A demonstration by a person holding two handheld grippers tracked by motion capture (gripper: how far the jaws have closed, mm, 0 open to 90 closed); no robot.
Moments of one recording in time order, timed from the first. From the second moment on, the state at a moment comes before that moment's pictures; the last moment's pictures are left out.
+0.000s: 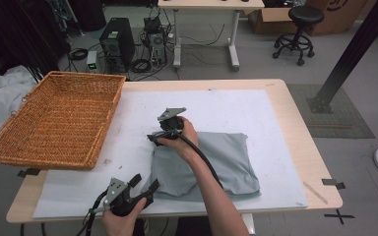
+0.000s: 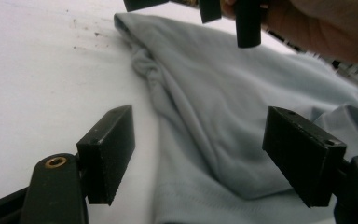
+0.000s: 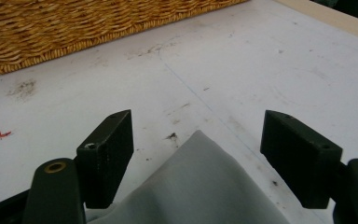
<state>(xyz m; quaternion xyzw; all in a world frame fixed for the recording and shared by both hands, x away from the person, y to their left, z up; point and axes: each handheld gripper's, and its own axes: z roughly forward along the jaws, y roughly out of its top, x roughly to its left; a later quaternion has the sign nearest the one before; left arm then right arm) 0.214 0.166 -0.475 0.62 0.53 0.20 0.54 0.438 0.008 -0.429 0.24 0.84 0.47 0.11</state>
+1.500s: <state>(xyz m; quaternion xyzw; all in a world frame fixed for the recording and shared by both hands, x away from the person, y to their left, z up) 0.207 0.156 -0.486 0.68 0.47 0.23 0.51 0.441 0.010 -0.444 0.26 0.86 0.43 0.09</state>
